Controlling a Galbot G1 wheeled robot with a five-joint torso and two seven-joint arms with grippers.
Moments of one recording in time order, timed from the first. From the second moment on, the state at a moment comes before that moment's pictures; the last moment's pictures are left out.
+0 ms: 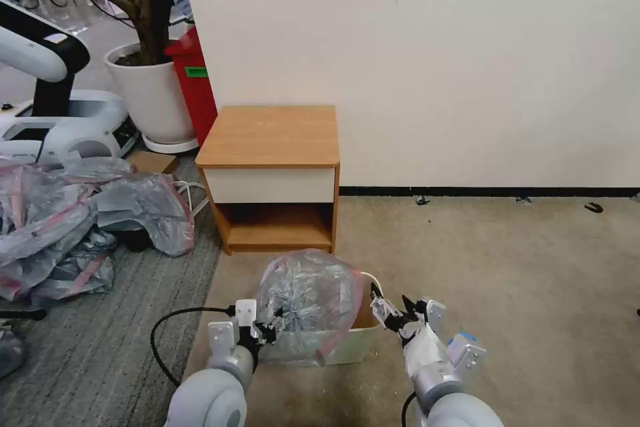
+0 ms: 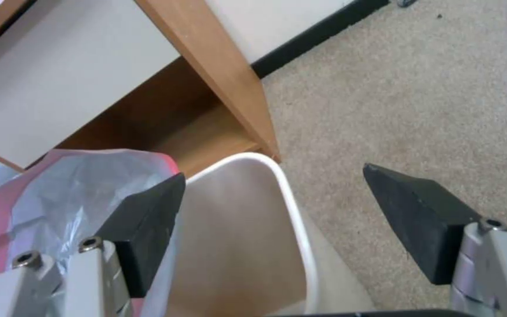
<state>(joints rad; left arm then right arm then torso) 1.52 -1.29 -0.29 -2.15 -0.59 0.70 -0.45 -1.60 1.23 0.17 2.16 0.75 -0.13 0.50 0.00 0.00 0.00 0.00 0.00</state>
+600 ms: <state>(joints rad) 1.43 -1.22 -0.25 -2.11 -0.75 0.74 -0.55 -1.60 1.25 0.18 2.15 0.74 -0.13 0.50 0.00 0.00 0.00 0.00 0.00</state>
